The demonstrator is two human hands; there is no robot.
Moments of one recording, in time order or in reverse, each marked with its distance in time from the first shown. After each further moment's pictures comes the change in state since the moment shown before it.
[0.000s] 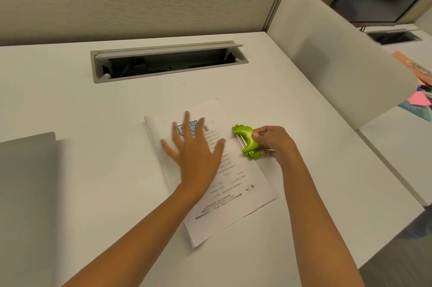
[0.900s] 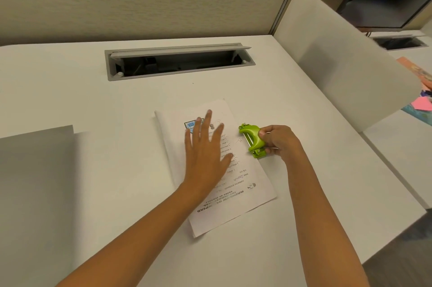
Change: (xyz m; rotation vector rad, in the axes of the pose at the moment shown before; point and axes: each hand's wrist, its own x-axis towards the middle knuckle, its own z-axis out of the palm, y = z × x) left_hand -0.010 -0.014 -0.009 0.125 -0.068 0.319; right_hand -0.003 -0.003 0.002 -0.008 0.043 -0.006
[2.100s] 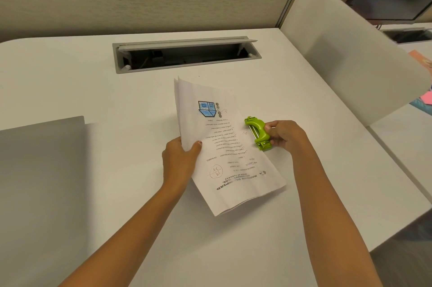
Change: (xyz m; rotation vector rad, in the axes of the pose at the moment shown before) left_hand -0.029 -0.034 -0.036 -0.870 0.090 -0.650; right_hand 0.022 0.007 0.000 0.011 -0.043 0.080
